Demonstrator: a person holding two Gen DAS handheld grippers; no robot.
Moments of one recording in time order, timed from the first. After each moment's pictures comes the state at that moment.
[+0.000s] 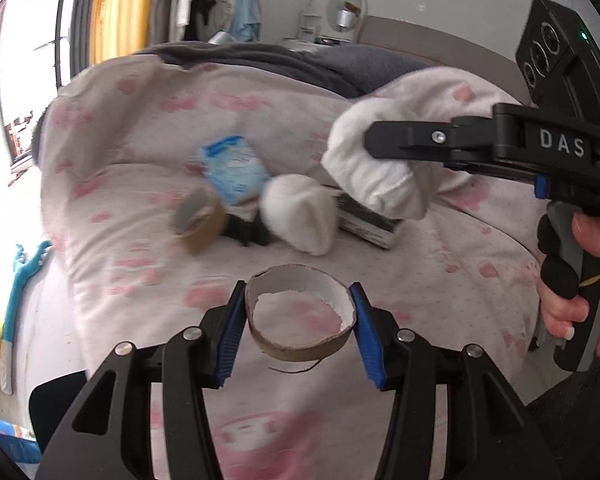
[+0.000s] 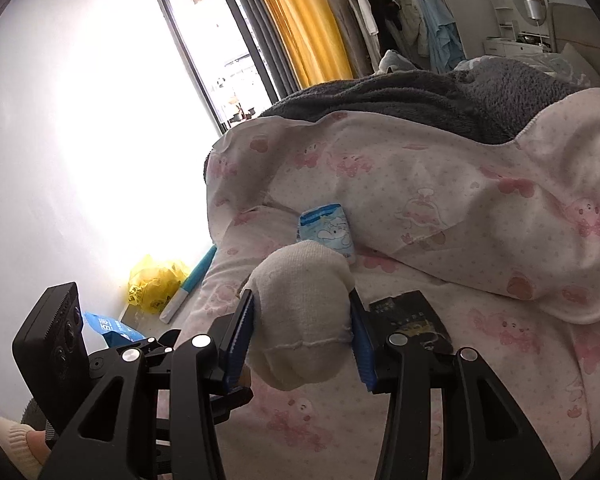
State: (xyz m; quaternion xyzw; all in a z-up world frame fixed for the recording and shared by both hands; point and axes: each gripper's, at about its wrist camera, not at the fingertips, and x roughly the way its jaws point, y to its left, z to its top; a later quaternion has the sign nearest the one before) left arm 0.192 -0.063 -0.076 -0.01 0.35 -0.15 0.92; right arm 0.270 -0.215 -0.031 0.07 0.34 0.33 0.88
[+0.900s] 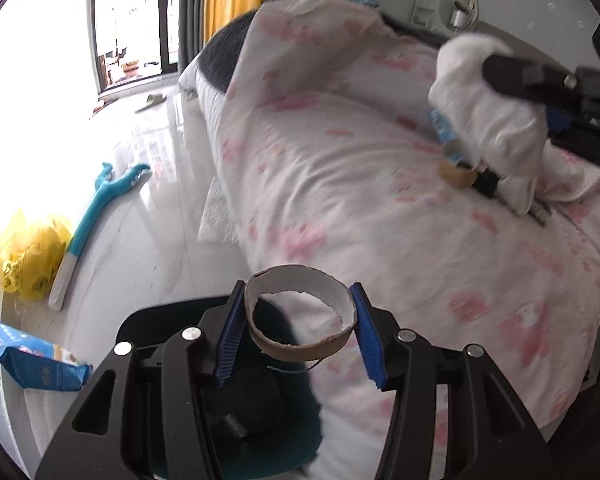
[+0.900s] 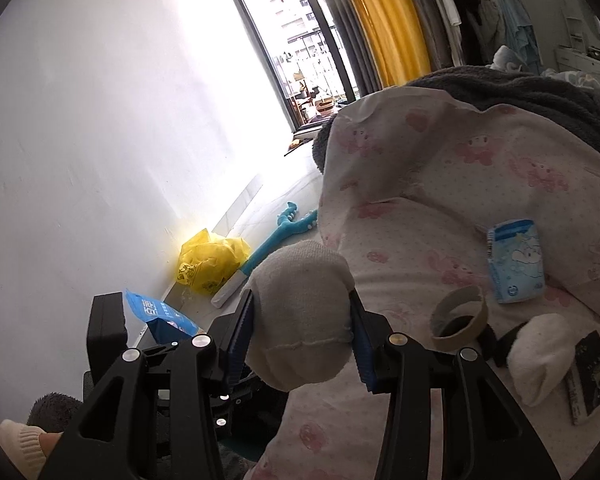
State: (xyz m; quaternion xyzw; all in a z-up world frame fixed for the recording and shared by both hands) left arm 0.159 0.112 -0.112 -0.06 0.42 0.00 0.91; right arm 0.246 -0.038 -0.029 0.03 0.35 0.43 0.83
